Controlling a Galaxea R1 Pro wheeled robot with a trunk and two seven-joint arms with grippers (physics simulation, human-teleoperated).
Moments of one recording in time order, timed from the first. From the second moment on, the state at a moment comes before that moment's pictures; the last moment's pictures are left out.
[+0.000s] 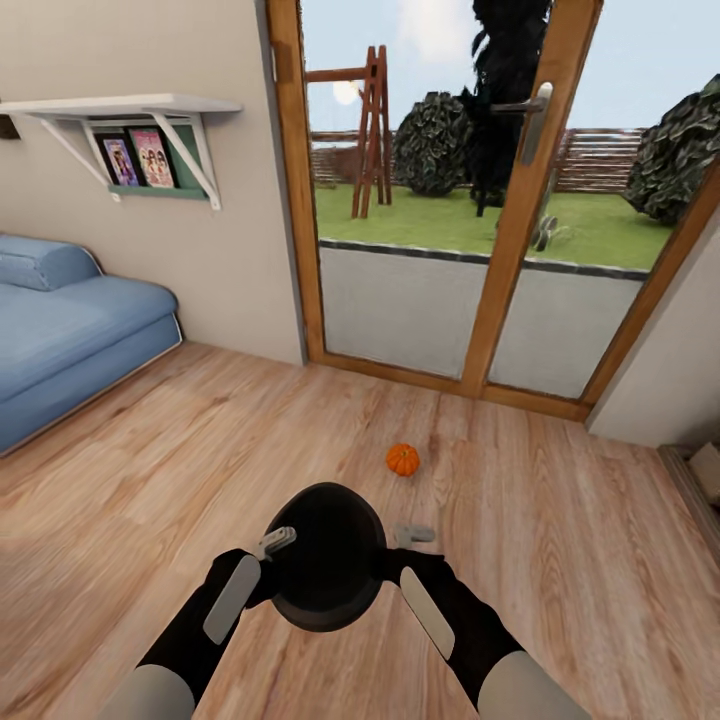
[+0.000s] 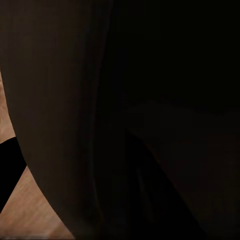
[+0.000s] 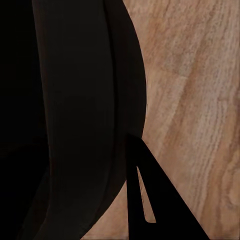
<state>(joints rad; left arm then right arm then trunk) -0.52 -0.06 -0.13 -0.86 0.74 0.65 0.42 -0.57 0.16 0.39 -0.78 -0.50 0.49 -0.29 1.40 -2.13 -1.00</state>
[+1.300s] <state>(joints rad) -0.52 -0.06 -0.13 -0.86 0.74 0.65 0.42 -0.57 0.16 0.39 -0.78 -0.50 0.49 -0.29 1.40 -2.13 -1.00</state>
